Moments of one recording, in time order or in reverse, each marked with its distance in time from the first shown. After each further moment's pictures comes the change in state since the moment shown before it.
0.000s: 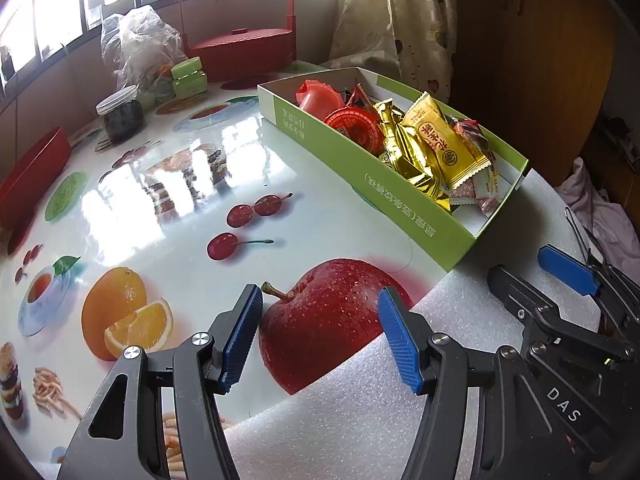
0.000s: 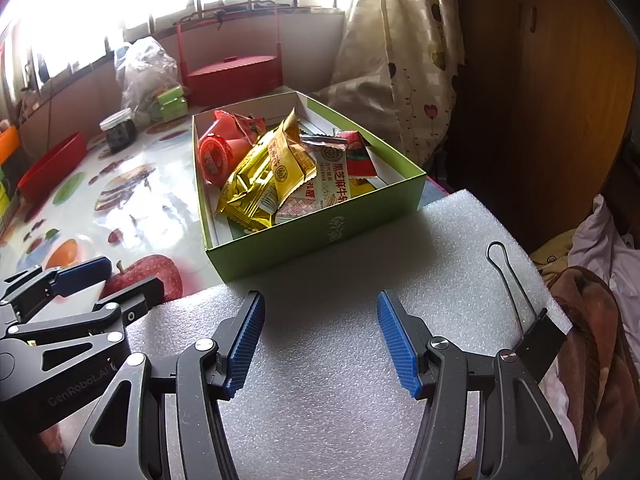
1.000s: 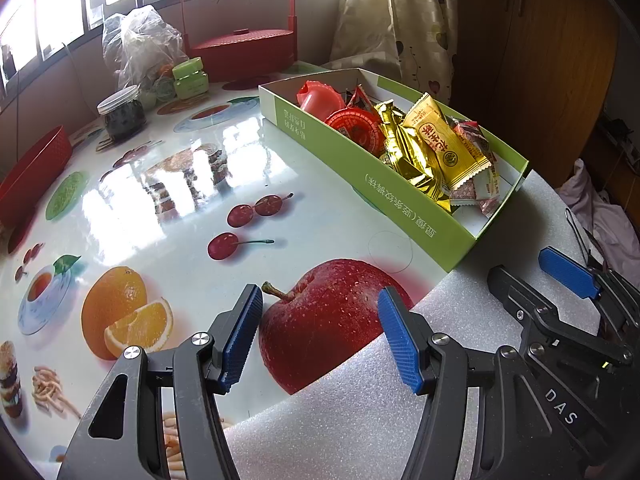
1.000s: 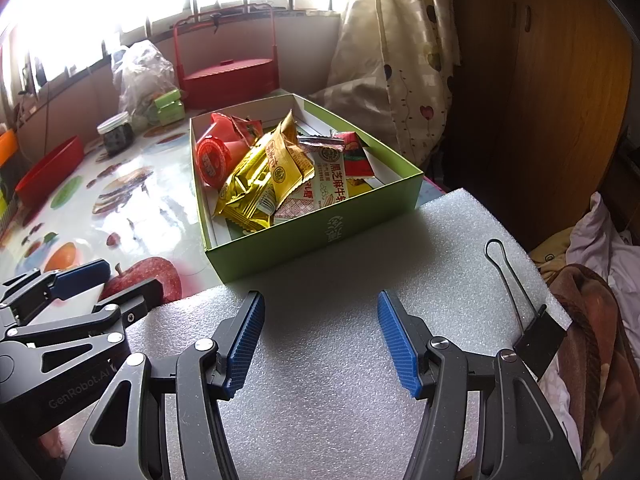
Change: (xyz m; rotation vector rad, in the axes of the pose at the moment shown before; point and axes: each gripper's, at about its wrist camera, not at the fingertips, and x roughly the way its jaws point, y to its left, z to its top) left arm 0.000 0.001 0.000 -0.001 -0.002 -0.002; right arm 0.000 -0.004 0.000 0.005 -0.005 0.000
